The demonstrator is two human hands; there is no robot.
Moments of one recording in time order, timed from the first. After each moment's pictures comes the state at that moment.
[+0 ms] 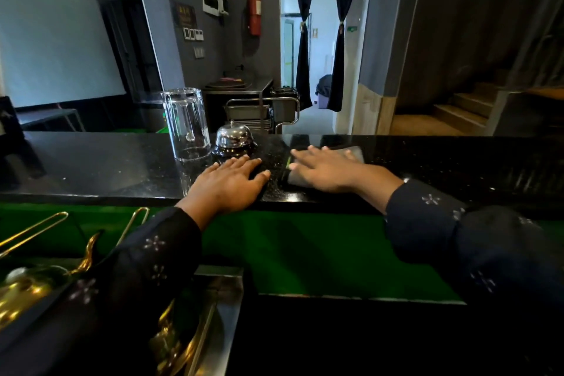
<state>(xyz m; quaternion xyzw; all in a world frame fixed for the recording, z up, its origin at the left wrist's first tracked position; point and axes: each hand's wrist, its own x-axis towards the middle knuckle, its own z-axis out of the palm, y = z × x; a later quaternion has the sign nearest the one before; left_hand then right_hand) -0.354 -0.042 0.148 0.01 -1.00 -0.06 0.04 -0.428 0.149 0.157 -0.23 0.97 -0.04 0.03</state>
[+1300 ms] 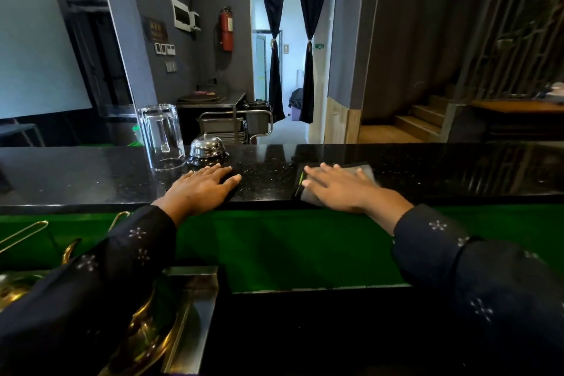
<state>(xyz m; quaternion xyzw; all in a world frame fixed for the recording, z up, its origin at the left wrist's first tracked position) -0.348 -0.044 0.149 0.00 -1.00 -0.07 0.03 -0.373 0.231 0.153 -0.16 0.99 -0.04 0.02</state>
